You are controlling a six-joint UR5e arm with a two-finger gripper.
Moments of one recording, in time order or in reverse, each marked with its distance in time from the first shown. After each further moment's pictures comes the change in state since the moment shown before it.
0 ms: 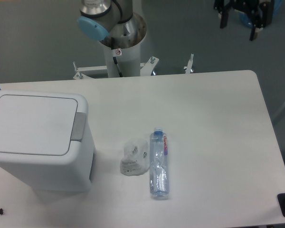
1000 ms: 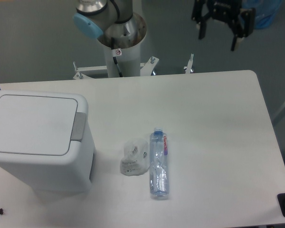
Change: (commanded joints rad) arm -0.231 -0.005 -0.008 0.047 -0.008 -0.533
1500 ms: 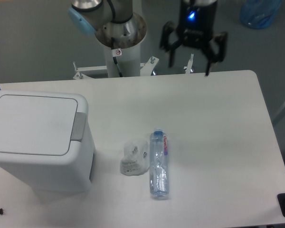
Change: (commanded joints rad) arm -0.265 -0.098 -0.002 0.144 0.000 -0.563
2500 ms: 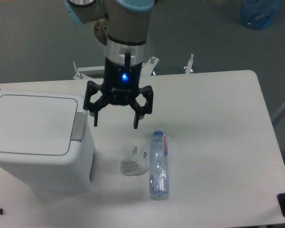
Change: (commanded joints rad) arm -0.207 -0.126 0.009 0.246 -0.087 -0.590
